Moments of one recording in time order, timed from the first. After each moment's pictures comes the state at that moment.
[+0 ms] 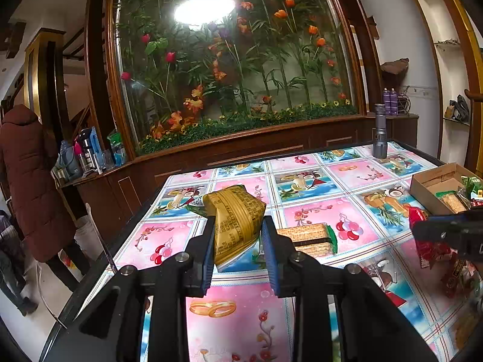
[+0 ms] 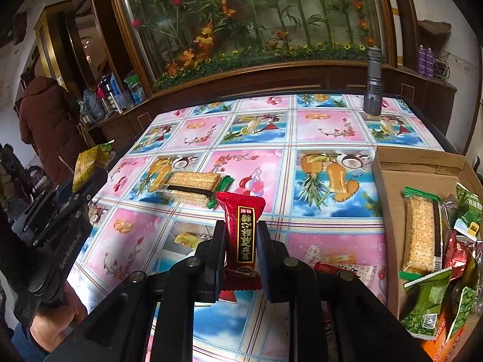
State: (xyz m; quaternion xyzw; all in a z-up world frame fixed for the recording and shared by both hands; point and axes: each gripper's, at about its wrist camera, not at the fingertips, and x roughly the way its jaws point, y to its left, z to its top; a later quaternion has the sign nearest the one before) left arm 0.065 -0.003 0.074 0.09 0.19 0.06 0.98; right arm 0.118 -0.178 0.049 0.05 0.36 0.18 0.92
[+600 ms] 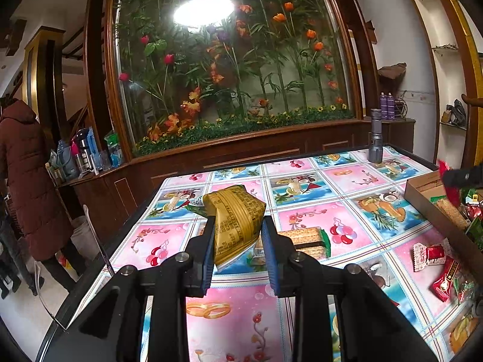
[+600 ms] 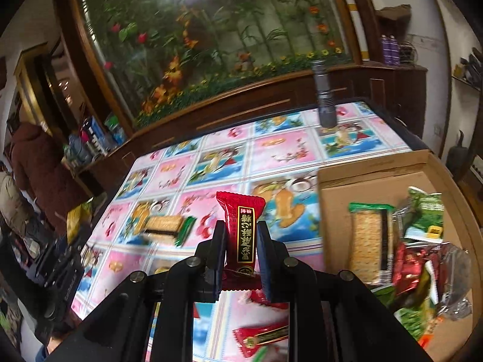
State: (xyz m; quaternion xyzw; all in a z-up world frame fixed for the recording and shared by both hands) left arm 0.061 -0.003 0.078 0.08 0.18 0.05 0.98; right arm 0.123 -0.253 0.077 0.13 0.32 0.12 0.93
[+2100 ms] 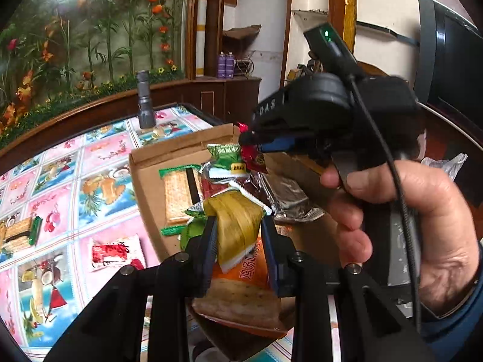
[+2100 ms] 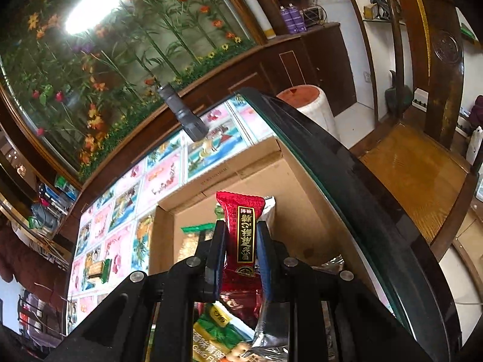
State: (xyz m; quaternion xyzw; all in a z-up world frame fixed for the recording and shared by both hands) left arm 0.032 -0.283 0.047 0.07 0.30 -0.30 0.90; right arm 0.121 -0.436 0.058 0.25 0.36 0.00 0.90
